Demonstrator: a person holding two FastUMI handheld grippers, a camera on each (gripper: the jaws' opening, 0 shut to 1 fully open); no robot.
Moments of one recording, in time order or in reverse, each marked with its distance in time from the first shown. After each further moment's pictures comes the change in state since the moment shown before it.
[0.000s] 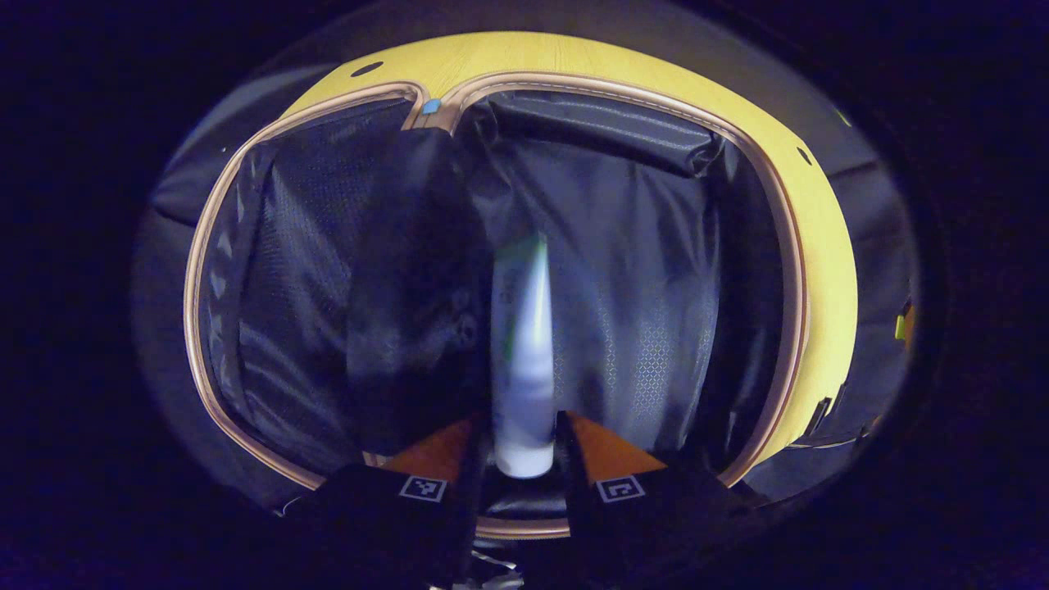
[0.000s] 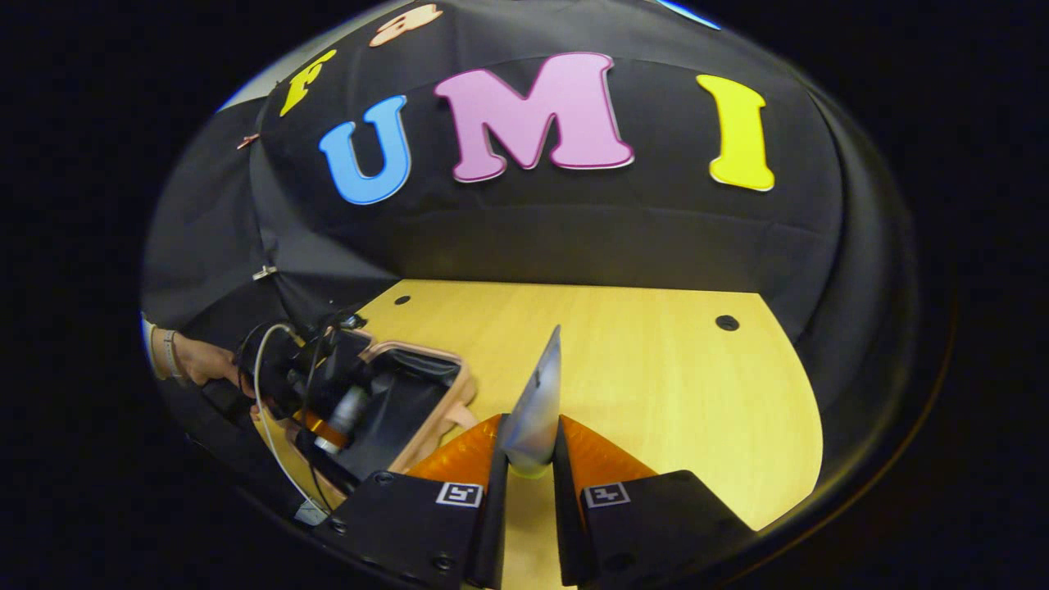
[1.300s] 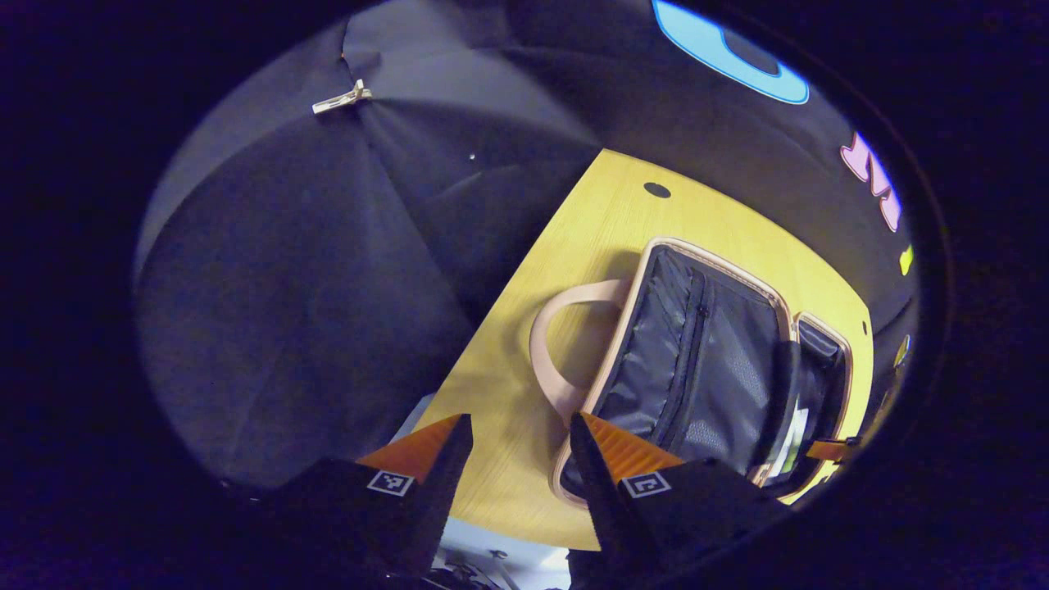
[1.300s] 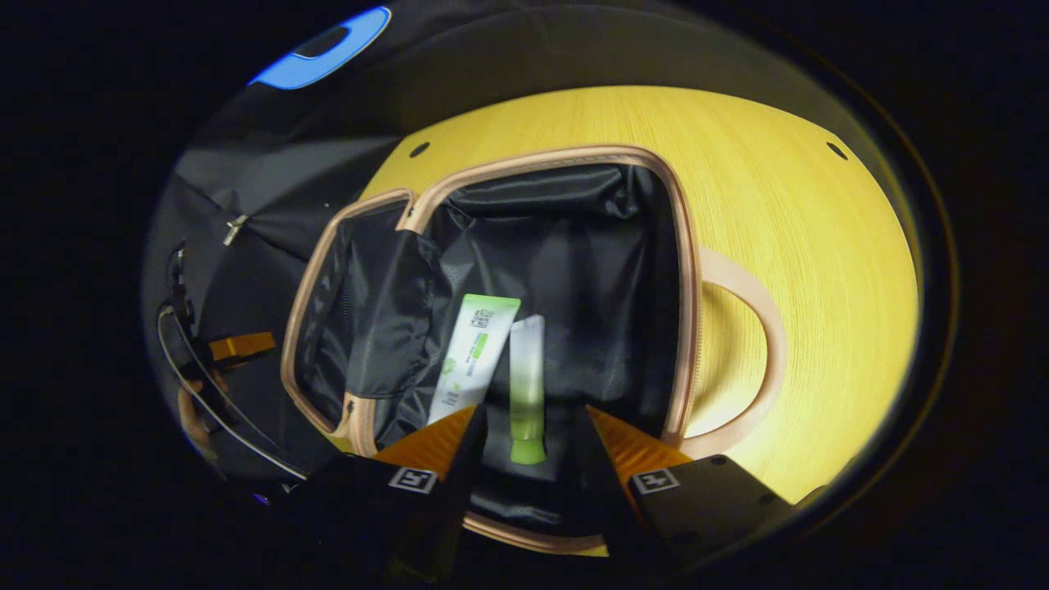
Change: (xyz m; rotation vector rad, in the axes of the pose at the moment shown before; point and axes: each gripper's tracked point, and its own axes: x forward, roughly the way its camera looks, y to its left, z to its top) left arm -0.109 0.238 0.011 -0.418 -0.462 0.184; right arm 0.098 0.188 -0.131 0.272 0.589 0.066
